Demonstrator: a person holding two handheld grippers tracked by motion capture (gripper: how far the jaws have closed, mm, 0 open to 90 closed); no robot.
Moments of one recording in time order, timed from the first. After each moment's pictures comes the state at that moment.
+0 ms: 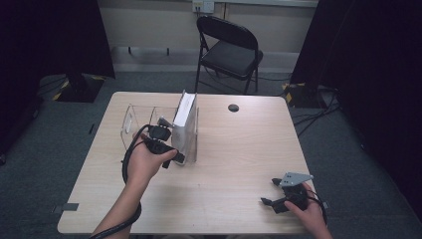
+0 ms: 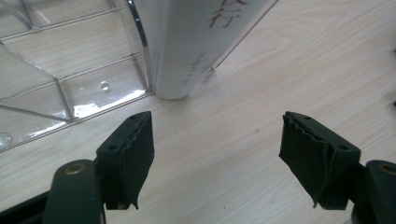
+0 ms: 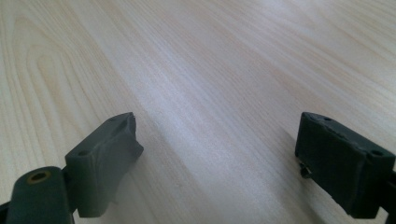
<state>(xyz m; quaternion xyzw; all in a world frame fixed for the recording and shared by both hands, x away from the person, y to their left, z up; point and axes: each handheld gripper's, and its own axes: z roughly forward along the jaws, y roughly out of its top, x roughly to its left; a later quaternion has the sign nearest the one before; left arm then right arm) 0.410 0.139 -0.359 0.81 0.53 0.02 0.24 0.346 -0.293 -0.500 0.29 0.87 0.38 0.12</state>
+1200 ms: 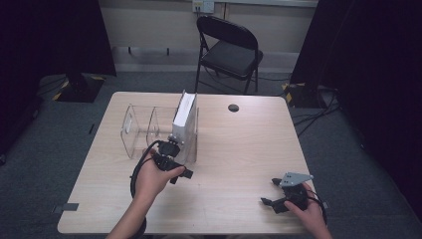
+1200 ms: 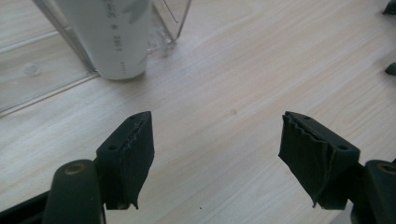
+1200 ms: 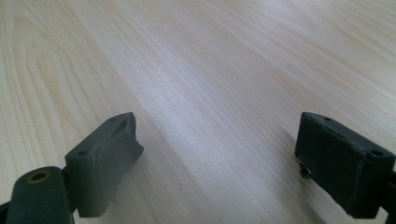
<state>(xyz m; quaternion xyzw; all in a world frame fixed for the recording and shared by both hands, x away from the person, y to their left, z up) 0.387 0.118 -0.398 0.82 0.50 0.00 0.26 0.346 -0.293 -0.500 0.29 0.87 0.38 0.12</state>
